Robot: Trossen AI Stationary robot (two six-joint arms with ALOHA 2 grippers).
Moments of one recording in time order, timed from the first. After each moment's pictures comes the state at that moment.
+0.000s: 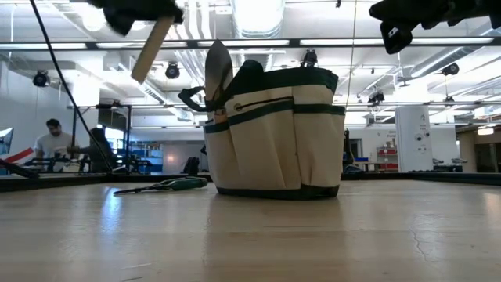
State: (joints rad) left arm -0.56 1.21 0.82 -0.11 -0.79 -0.32; right arm -0.01 0.57 0.47 -0.05 -0.10 0.10
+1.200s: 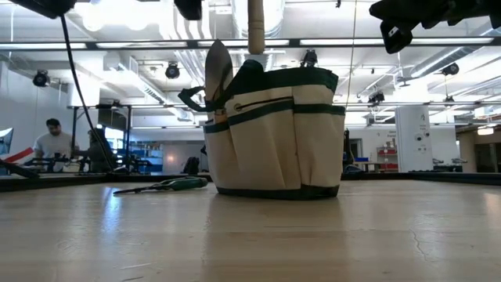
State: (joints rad) left arm -0.51 1.66 0.82 0.97 -0.59 0.21; right arm 0.00 0.57 0.47 -0.04 -0.10 0.10
